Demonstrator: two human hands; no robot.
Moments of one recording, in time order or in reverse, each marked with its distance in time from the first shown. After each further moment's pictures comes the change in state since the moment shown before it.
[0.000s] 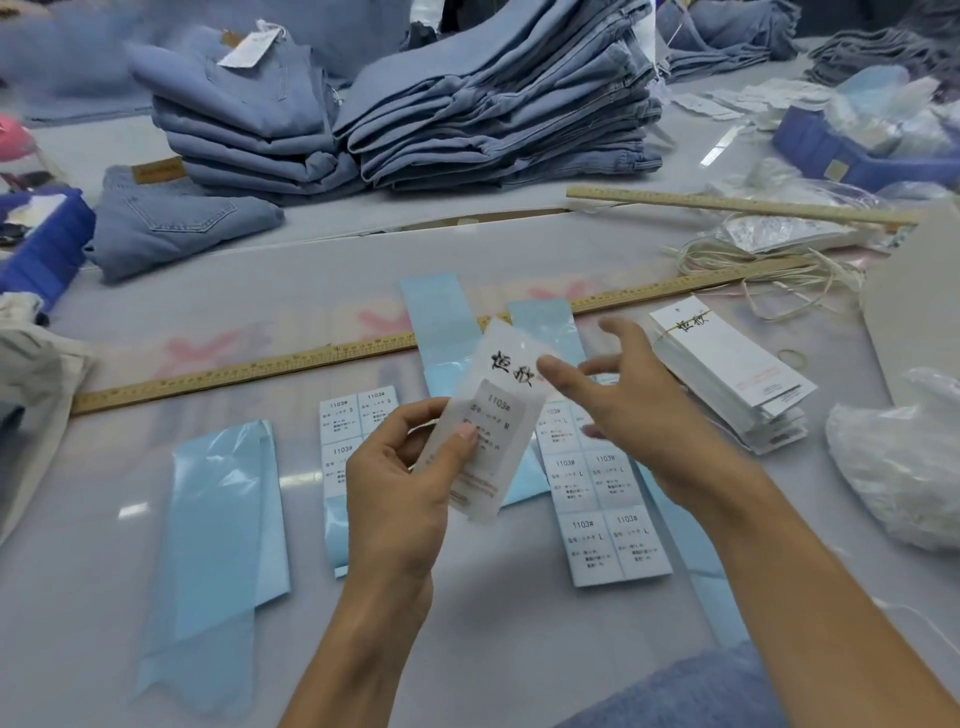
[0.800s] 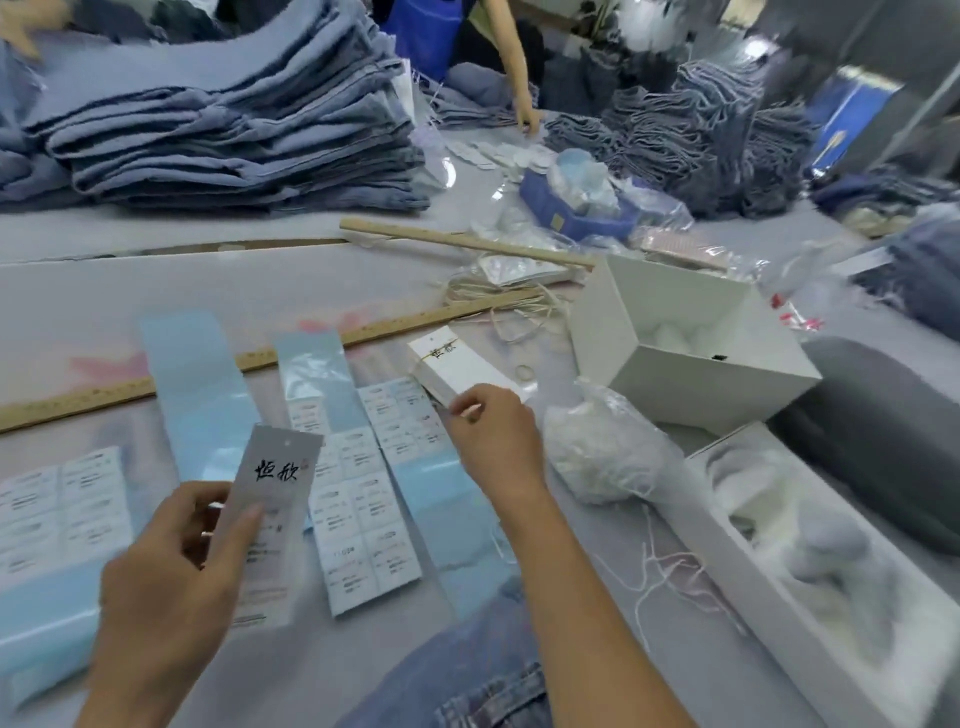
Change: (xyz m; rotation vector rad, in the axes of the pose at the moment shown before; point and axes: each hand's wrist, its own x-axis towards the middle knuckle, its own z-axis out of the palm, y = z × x) left_hand -0.002 -0.033 0.008 0.499 -0.116 0.193; right_hand -0.019 0.035 -0.080 -0.354 0.443 0.125
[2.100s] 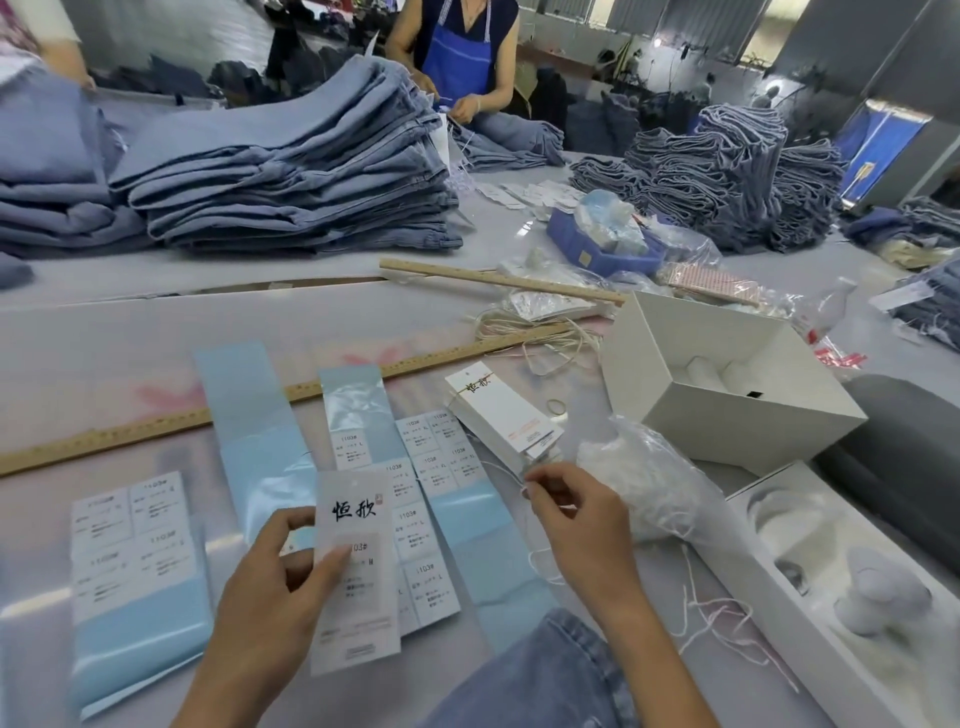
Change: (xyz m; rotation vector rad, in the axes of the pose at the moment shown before) left_hand -0.004 0.010 0.020 -0.123 -0.280 -0.118; right_hand -0.039 0.053 -0.025 0.286 0.081 -0.183
